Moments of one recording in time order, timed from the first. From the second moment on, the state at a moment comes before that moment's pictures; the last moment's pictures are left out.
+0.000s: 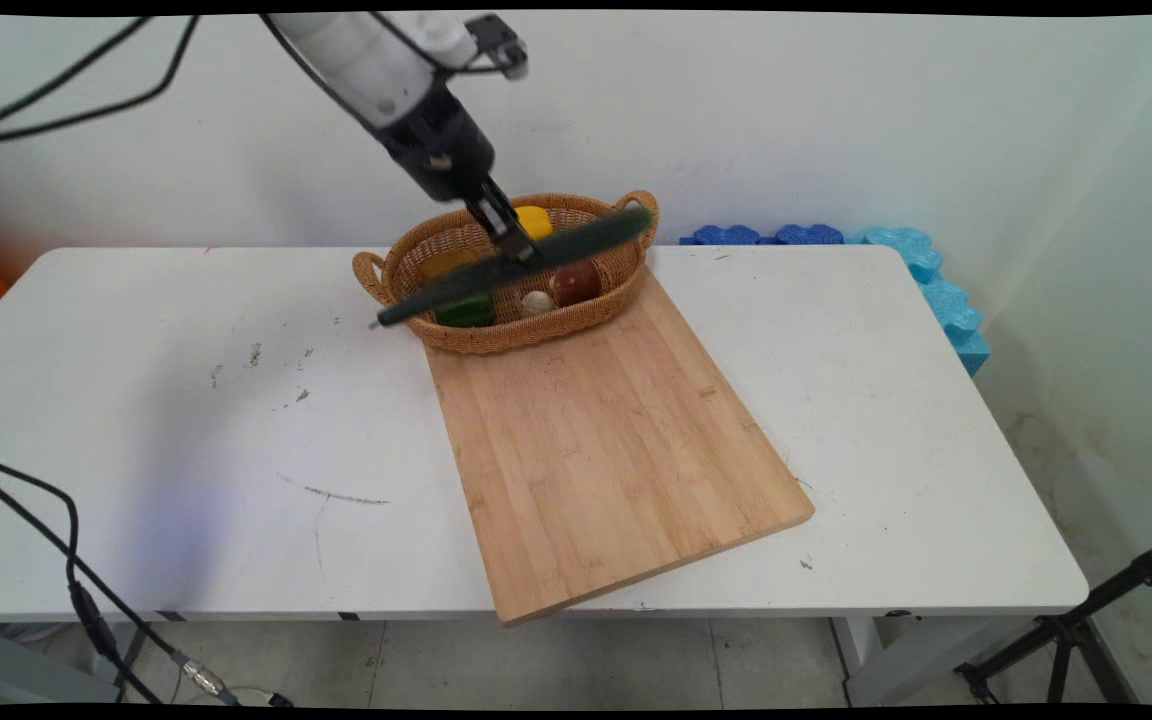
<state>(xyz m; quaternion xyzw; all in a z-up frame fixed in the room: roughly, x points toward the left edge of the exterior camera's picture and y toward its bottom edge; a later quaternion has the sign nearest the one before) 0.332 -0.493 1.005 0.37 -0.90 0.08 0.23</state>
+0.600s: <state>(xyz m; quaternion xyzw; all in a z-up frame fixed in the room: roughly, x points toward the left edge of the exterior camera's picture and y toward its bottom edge) 0.374 -0.535 0.998 0.46 -0.87 0.10 0.16</state>
